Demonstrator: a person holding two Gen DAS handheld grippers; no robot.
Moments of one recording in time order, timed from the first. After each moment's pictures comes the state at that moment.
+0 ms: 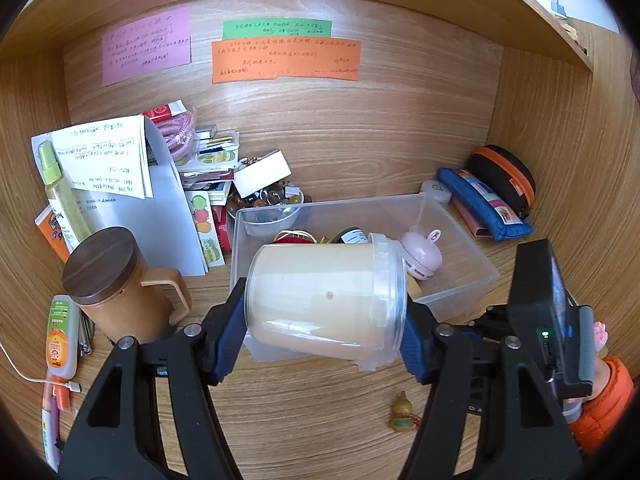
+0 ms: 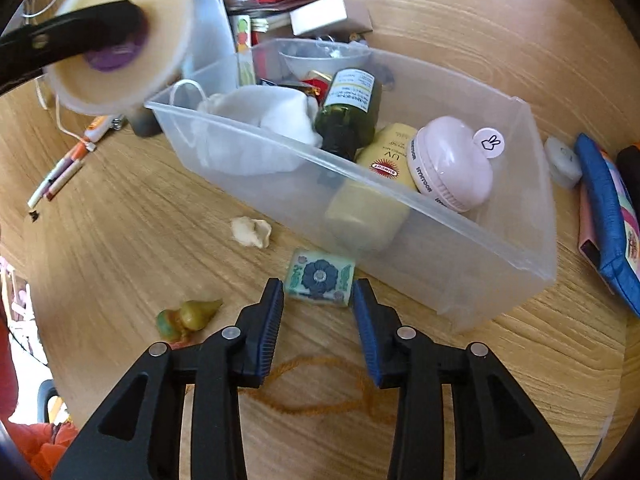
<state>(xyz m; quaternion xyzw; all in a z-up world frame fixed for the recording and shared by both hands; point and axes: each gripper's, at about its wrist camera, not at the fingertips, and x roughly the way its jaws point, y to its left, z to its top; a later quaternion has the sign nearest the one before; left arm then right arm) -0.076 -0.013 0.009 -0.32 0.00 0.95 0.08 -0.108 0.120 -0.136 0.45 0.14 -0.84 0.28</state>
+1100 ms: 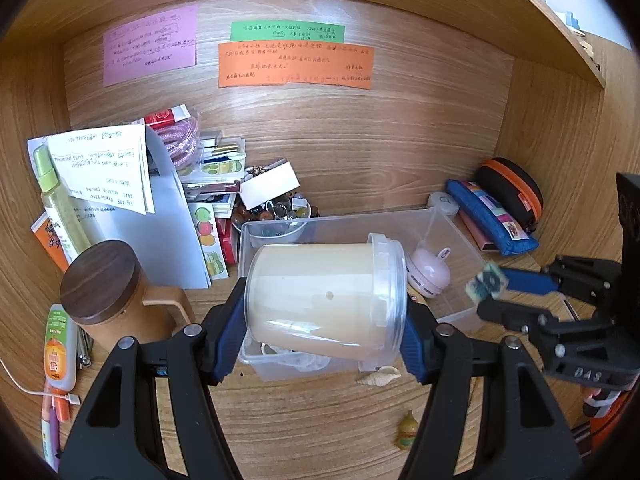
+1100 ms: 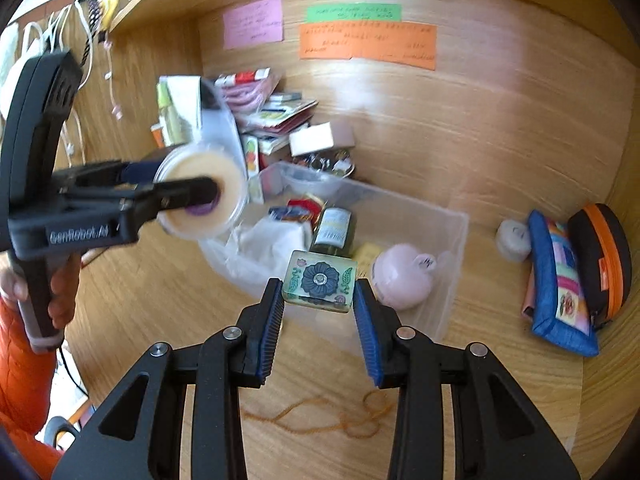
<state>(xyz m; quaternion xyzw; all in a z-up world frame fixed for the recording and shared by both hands) -0.096 -0.021 0.011 -0.31 -0.01 0.95 0.08 -0.086 0.138 -0.047 0.32 0.09 -0.90 0.28</state>
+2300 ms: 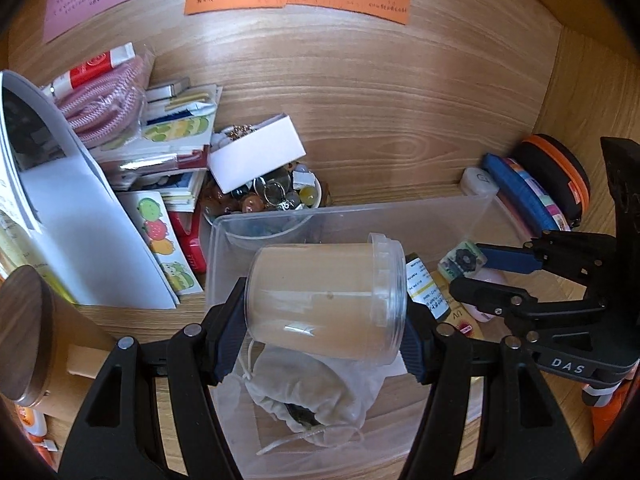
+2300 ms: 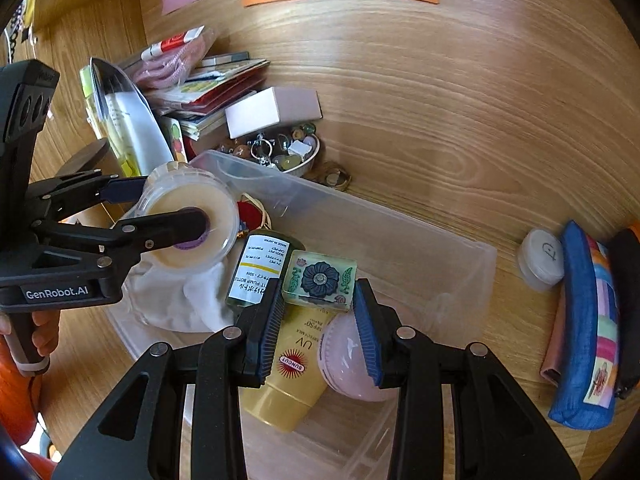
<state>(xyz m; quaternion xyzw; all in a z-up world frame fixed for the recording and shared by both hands) -0.193 -0.017 -0.042 -0.38 -0.01 0.92 0.08 -0.200 0.120 -0.089 0.39 0.11 -0.88 0.27</state>
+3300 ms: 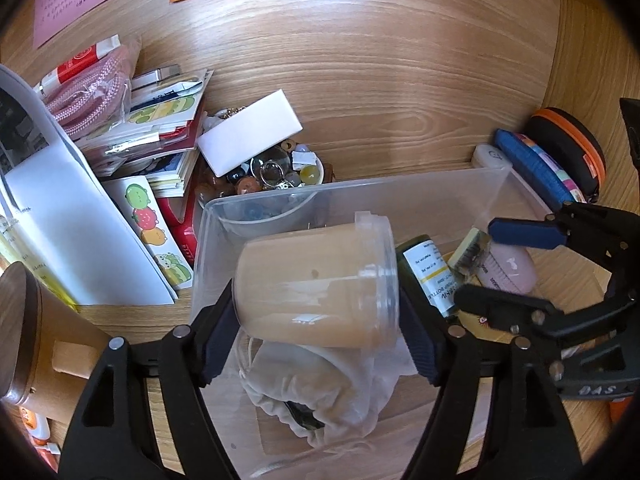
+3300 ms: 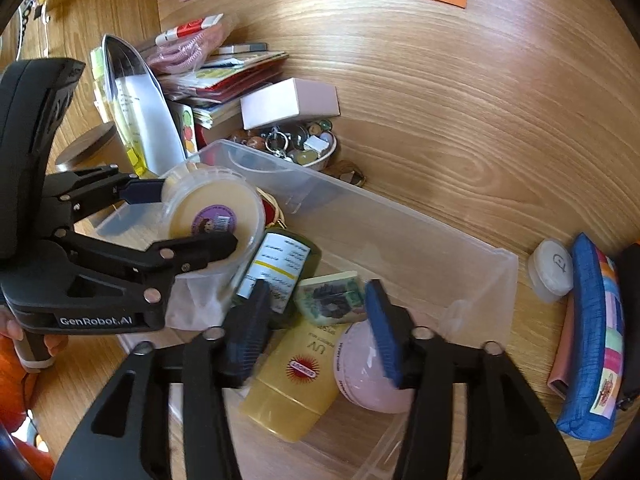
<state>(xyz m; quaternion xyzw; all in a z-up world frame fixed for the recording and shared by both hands) -0.196 -0.010 -0.057 -0.39 0.03 0.92 0.07 -0.195 0.111 -0.097 0.38 0.12 -0.87 0.28</state>
